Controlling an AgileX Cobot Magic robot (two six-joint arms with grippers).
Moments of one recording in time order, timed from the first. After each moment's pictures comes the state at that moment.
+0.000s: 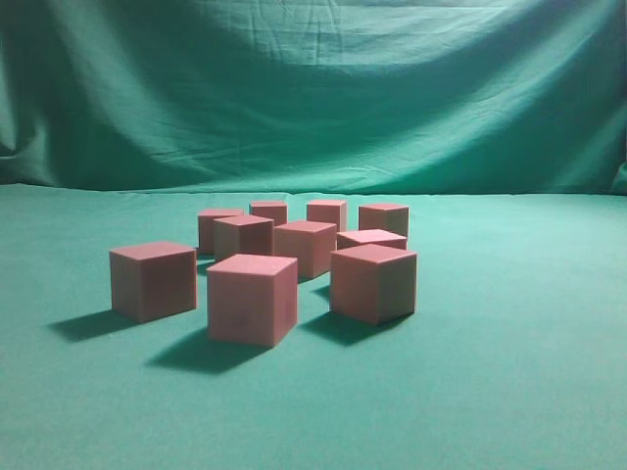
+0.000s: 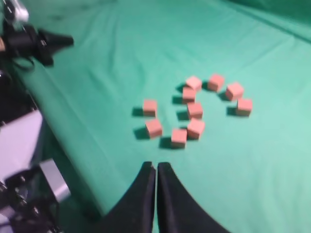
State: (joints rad) left arm -0.02 -0.01 0.02 0.02 0.35 0.01; right arm 1.01 0.41 -1.05 -0.06 1.29 0.07
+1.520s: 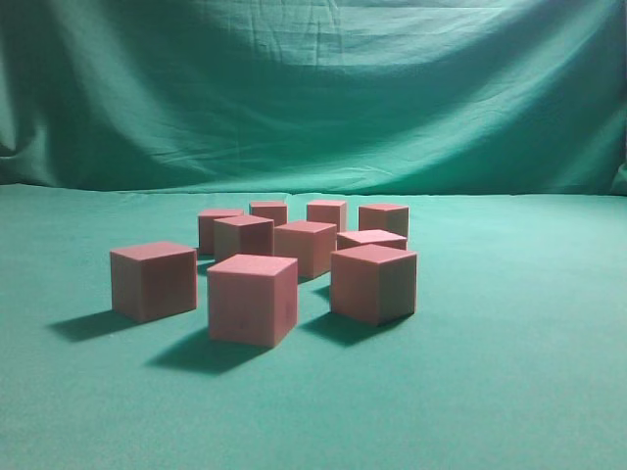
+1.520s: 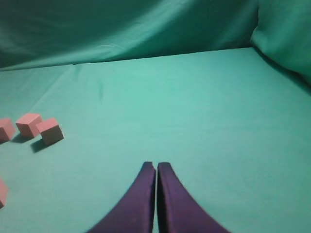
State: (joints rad) left arm -0.02 -0.01 0.02 0.02 0.35 0.01; right arm 0.14 -0.01 0.03 -0.10 0.30 0.22
